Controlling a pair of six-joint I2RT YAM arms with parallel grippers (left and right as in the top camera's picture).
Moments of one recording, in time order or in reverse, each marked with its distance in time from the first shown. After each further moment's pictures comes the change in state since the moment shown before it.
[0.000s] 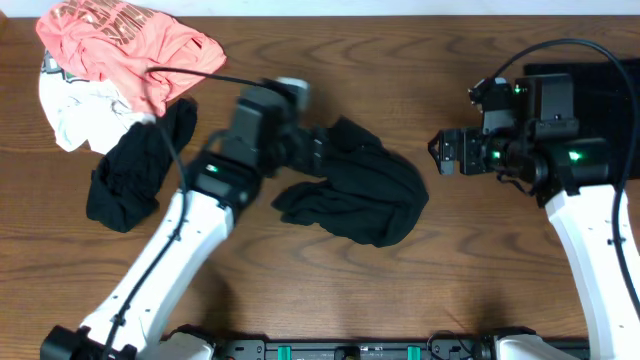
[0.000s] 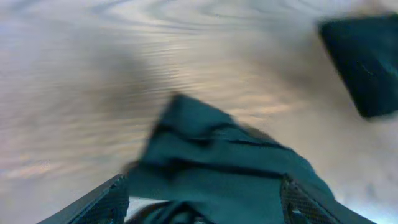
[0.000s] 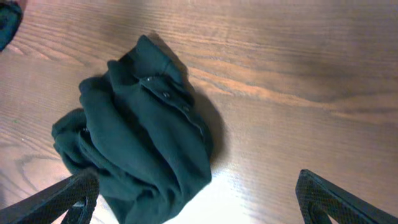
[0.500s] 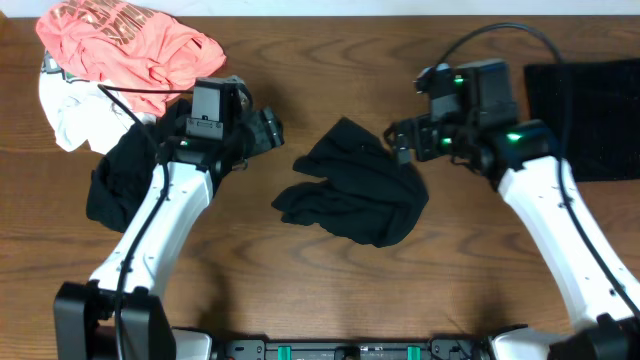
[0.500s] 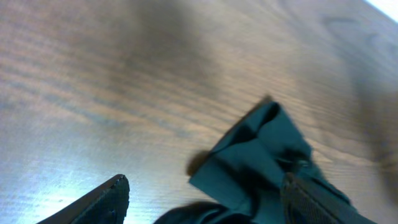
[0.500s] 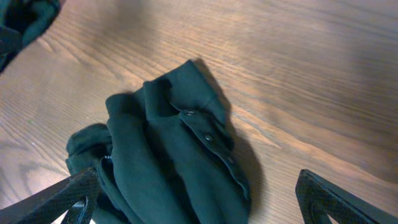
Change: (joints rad) left arm 0.213 0.143 0.000 -0.058 0.002 -0.222; right arm 0.180 0.153 0.000 0.217 0.002 0.001
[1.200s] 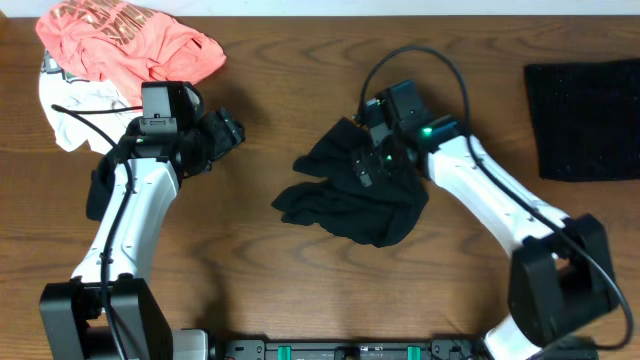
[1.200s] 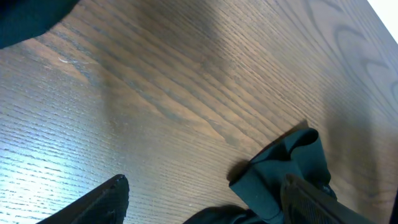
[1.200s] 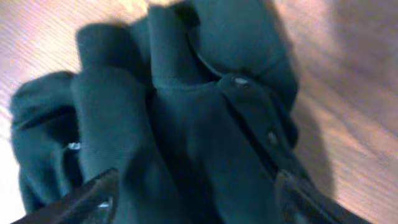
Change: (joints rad) left arm 0.206 0.014 0.000 -0.073 0.094 -0.032; right arm 0.180 0.282 0.000 0.029 0.088 -0.035
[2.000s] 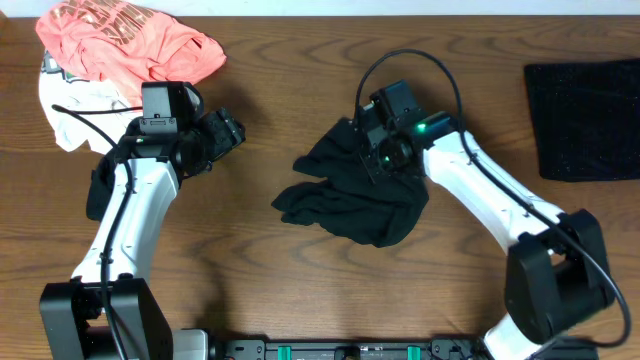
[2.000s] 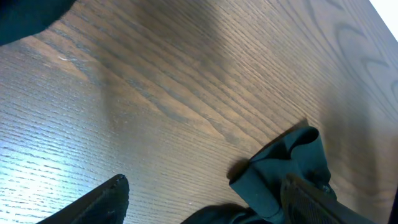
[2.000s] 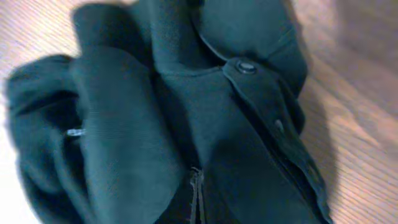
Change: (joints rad) left arm 0.000 0.000 0.000 -0.005 0.003 0.000; right arm 0.008 -0.002 0.052 -0.093 0.009 -0.009
